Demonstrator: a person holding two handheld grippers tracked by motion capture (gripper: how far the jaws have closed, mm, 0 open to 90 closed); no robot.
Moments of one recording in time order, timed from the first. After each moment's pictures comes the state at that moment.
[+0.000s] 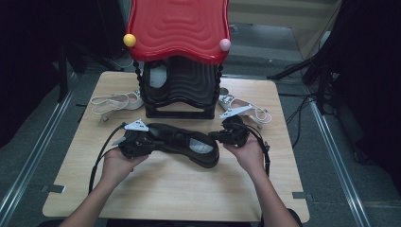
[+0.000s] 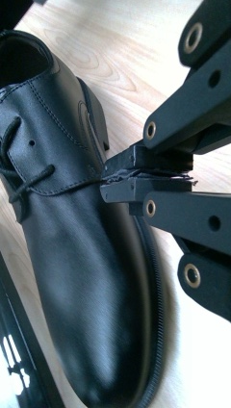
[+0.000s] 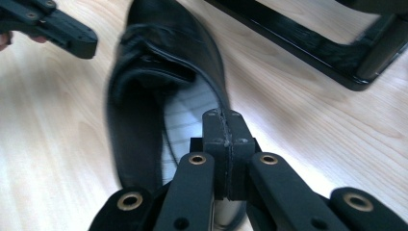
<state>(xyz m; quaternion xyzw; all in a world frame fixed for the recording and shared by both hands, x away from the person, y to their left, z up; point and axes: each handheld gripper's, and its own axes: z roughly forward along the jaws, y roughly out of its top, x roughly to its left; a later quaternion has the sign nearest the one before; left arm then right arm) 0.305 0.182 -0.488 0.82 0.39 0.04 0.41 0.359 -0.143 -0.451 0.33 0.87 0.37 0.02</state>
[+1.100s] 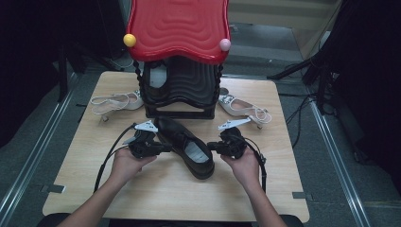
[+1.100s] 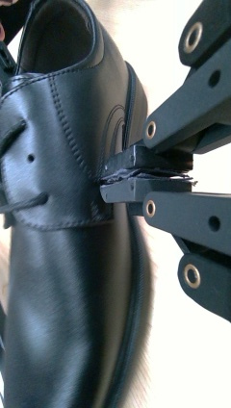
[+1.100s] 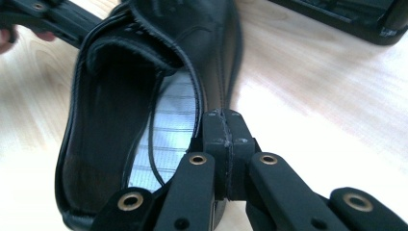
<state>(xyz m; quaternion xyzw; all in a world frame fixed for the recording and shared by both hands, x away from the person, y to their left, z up) 0.315 0.164 -0.499 0.82 0.38 0.00 0.42 0.332 -0.139 -0.476 0.38 0.85 0.37 0.02</state>
